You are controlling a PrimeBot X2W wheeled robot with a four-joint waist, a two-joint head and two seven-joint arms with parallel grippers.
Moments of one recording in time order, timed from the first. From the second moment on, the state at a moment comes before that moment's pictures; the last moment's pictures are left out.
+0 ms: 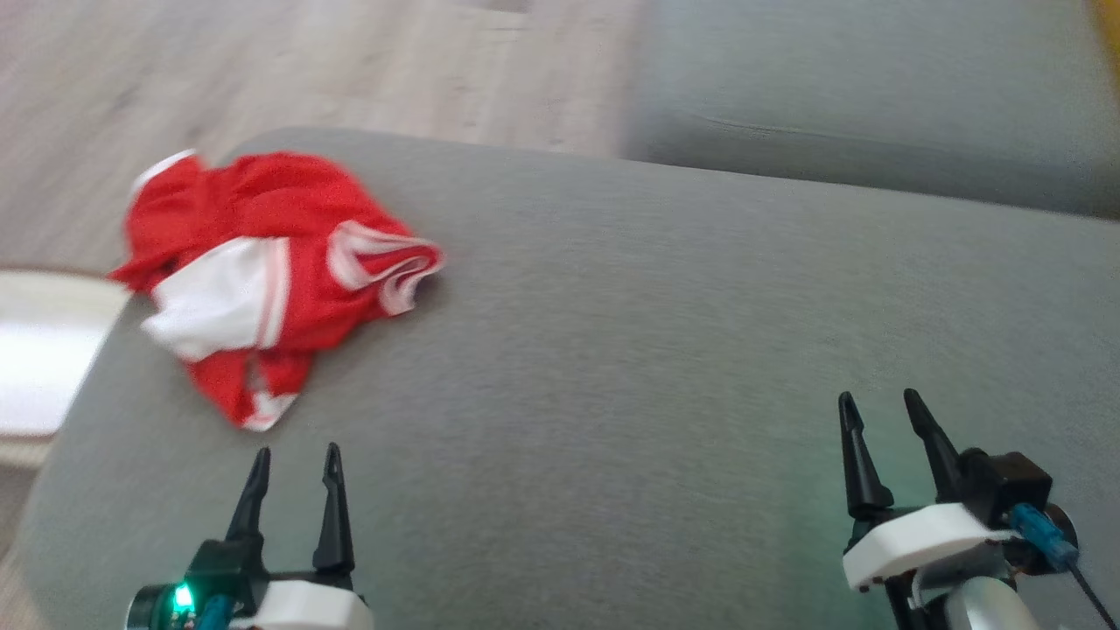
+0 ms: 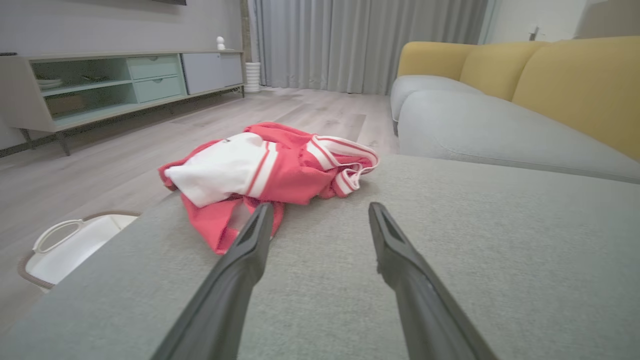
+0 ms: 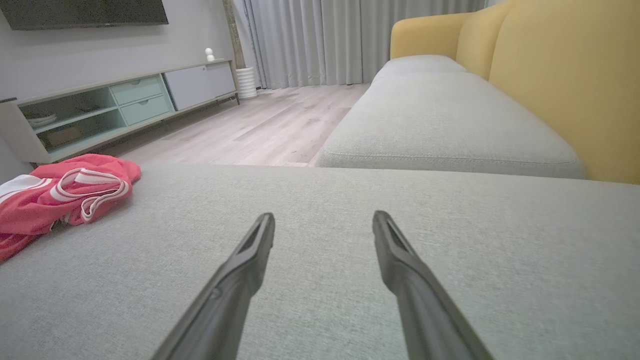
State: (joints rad) left arm 0.03 0.12 -0.17 0.31 -0.22 0.07 -0.23; right arm -0.01 -0.04 0.02 0.32 0.13 0.12 -0.18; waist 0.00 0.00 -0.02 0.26
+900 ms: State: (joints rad) left arm 0.04 0.17 -0.17 0.19 -0.26 0.07 -0.14; right arm -0.04 -0.04 0.08 0.34 0.14 0.12 -0.19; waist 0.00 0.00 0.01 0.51
